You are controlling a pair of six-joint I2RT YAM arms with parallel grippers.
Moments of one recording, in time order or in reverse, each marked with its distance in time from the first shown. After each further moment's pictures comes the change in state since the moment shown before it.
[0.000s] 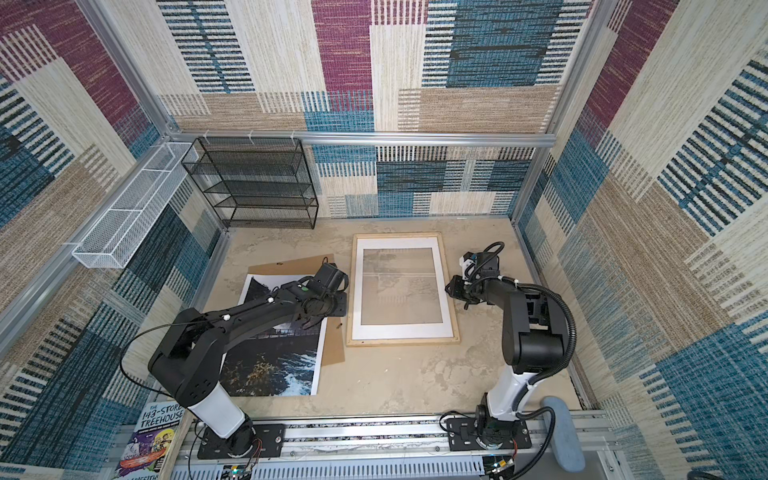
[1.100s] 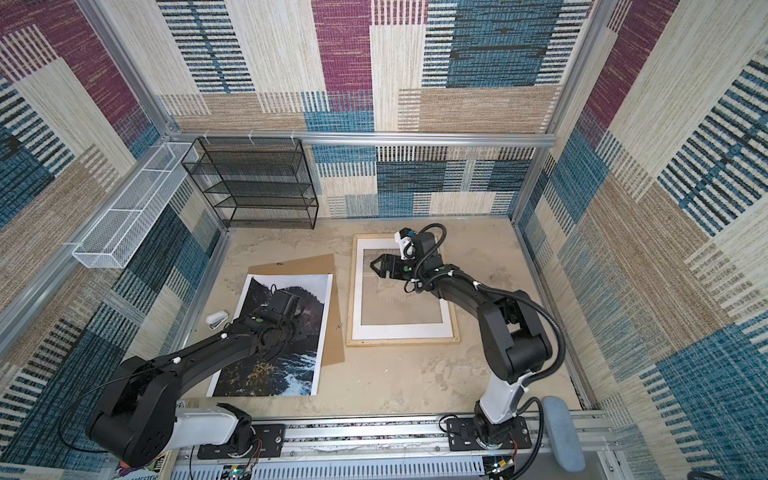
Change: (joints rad) left arm 0.202 -0.348 -0.452 0.076 -0.021 -0.085; right arm 0.525 0.050 0.227 0.227 -0.031 0.352
